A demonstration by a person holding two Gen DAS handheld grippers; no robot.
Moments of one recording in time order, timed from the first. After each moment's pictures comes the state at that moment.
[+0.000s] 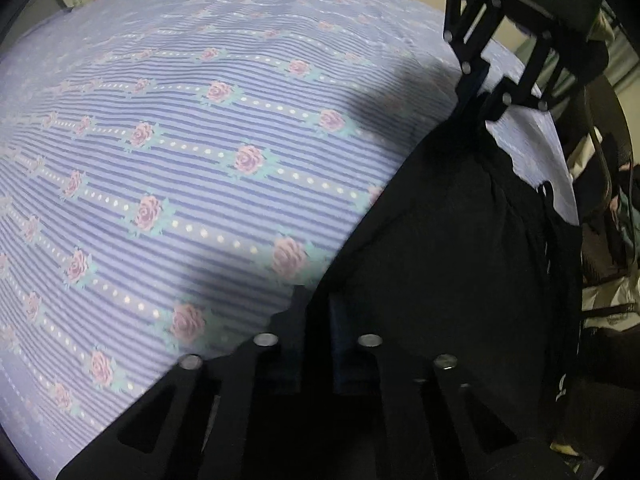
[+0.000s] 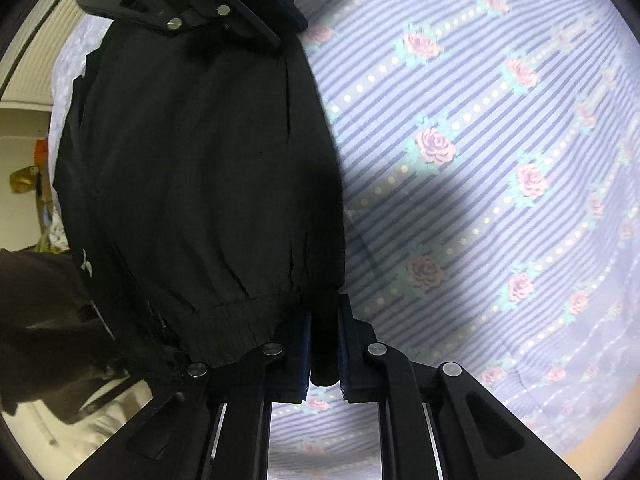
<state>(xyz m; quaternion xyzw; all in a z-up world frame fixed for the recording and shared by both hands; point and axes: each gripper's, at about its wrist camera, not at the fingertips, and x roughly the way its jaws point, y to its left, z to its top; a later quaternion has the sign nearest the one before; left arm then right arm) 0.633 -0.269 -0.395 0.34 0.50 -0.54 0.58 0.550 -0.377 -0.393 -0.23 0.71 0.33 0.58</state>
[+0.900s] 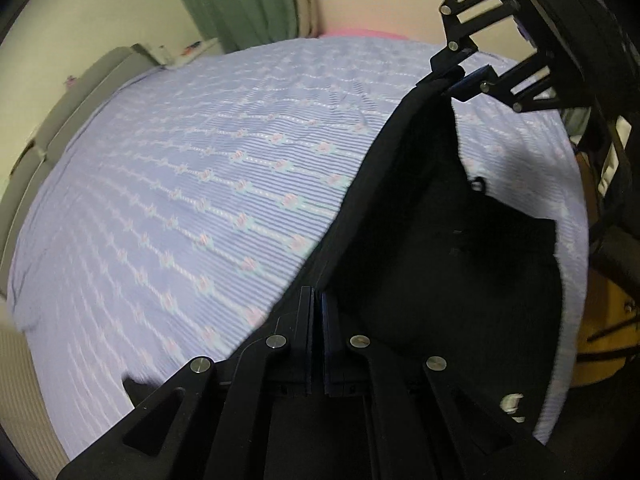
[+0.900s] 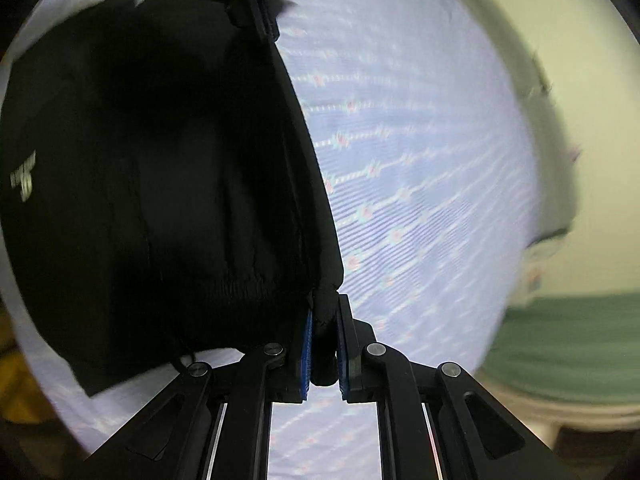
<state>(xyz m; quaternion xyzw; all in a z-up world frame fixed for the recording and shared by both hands) 0.408 -0.202 -0.276 0.36 0.38 -0.41 0.74 0.298 -0.280 -0.312 -0.55 0.40 0.18 0.70</state>
